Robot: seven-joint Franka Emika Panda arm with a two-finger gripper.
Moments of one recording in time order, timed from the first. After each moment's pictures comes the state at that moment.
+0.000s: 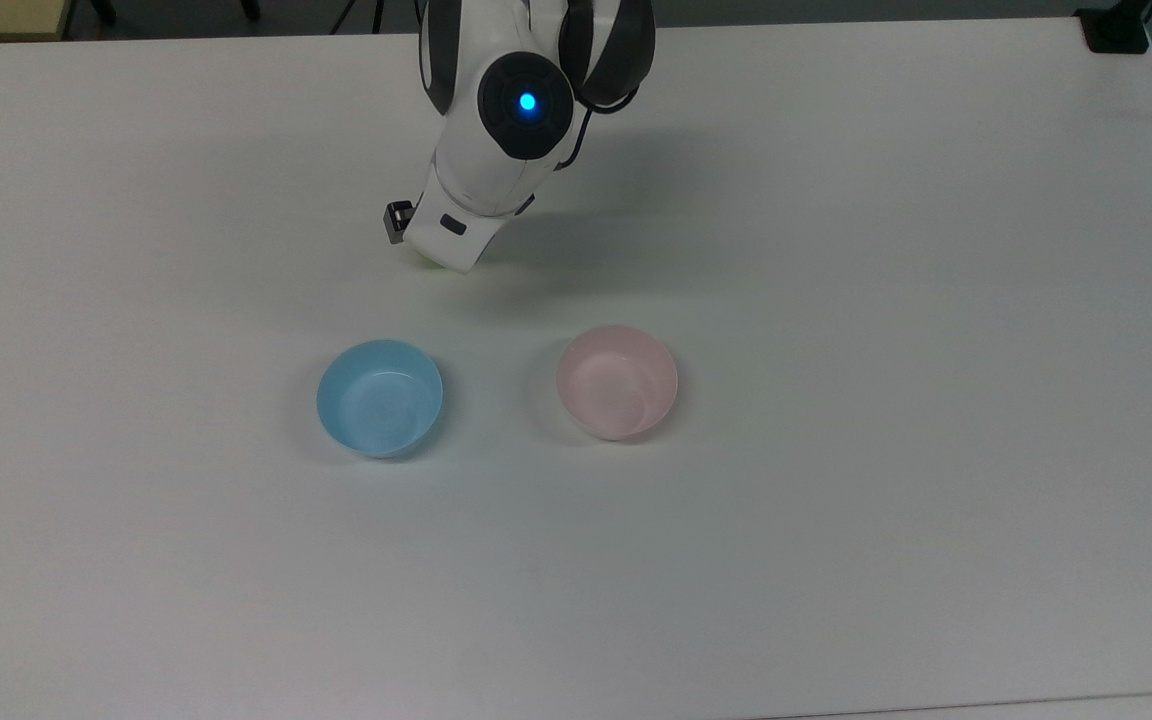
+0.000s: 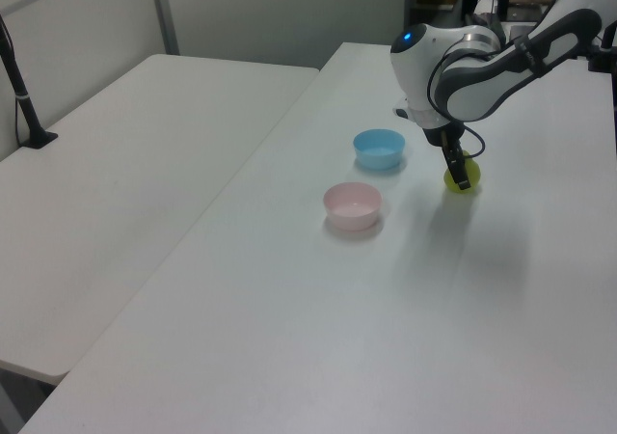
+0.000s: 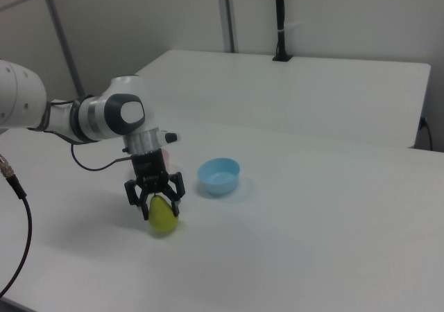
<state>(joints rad) 0.36 0.33 -0.30 -1.91 -0.20 1.91 -0.23</state>
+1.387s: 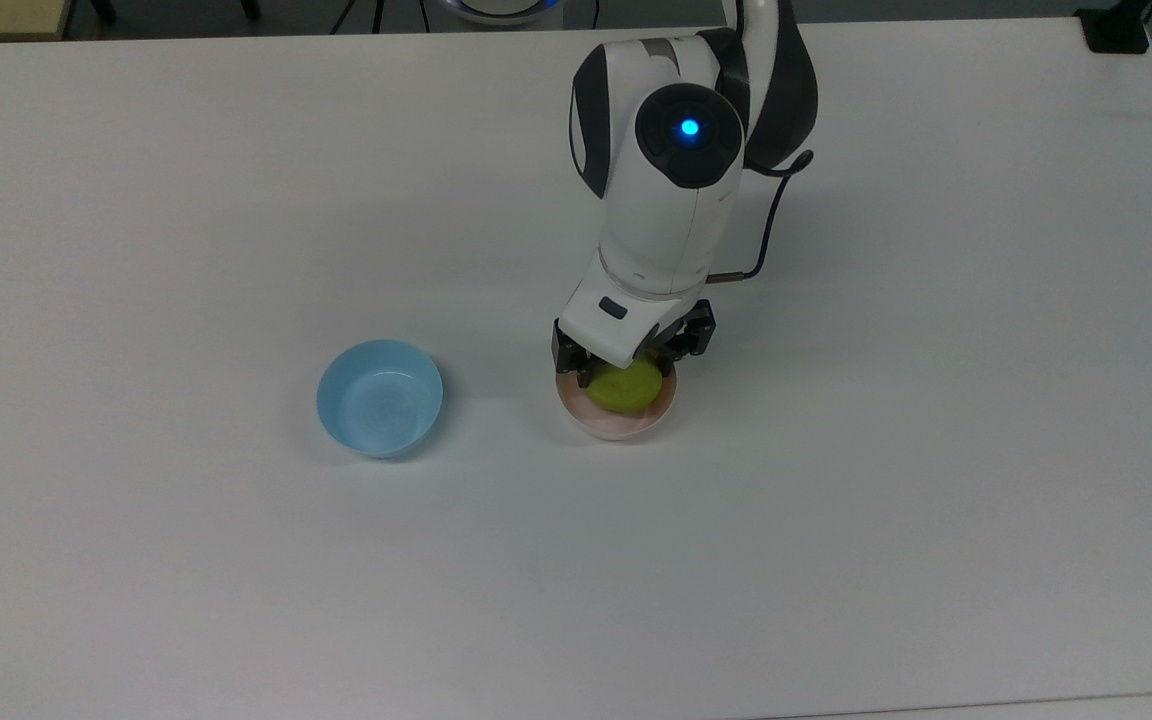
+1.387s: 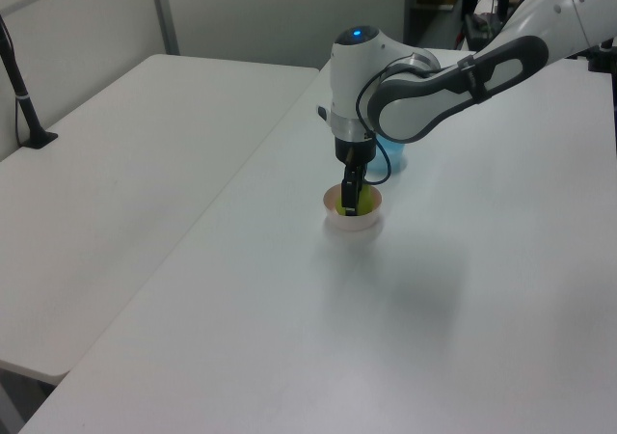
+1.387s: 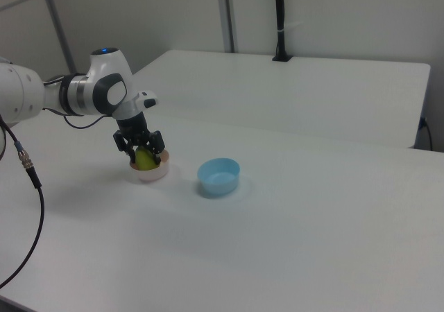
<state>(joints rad) 0.49 0.61 -0.30 -1.47 0.11 2.10 -0.01</state>
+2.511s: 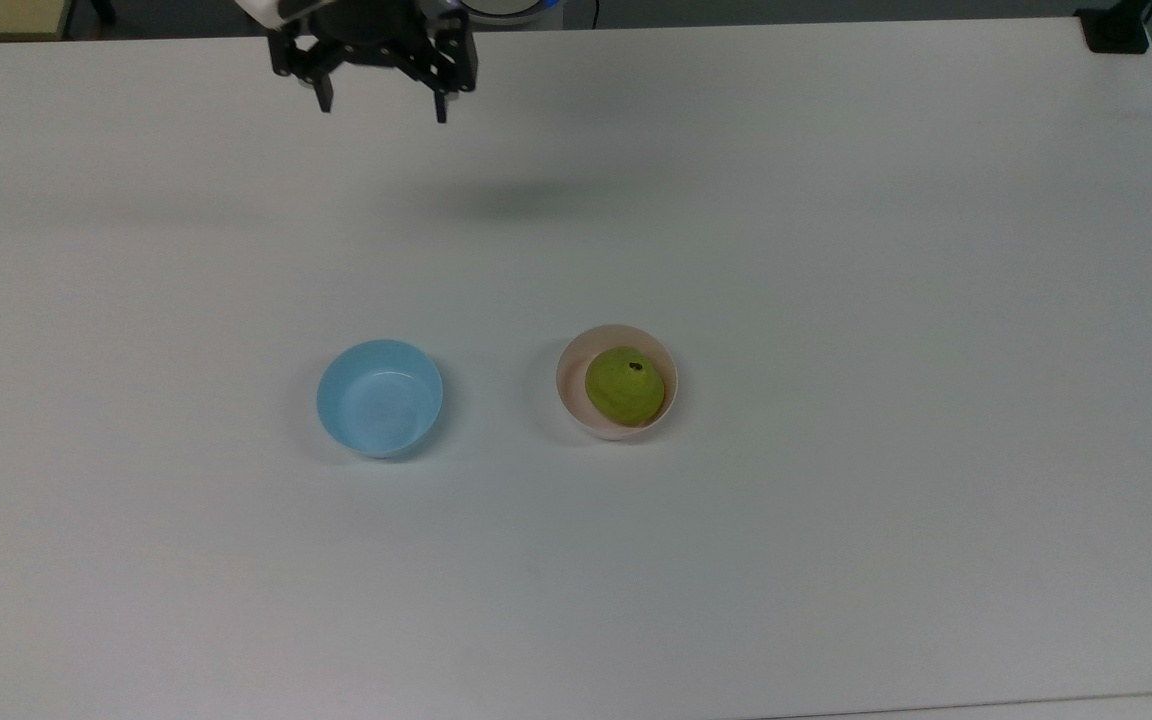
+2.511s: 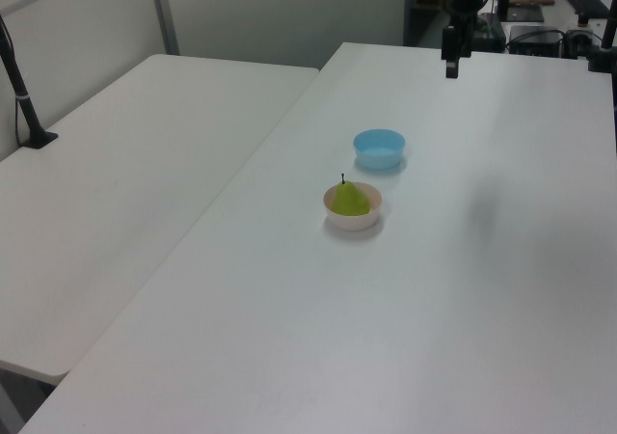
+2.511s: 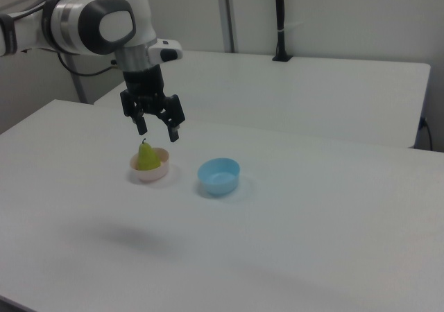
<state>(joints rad) 0.10 0.04 -0.16 -1.72 -0.05 1.73 -0.01</state>
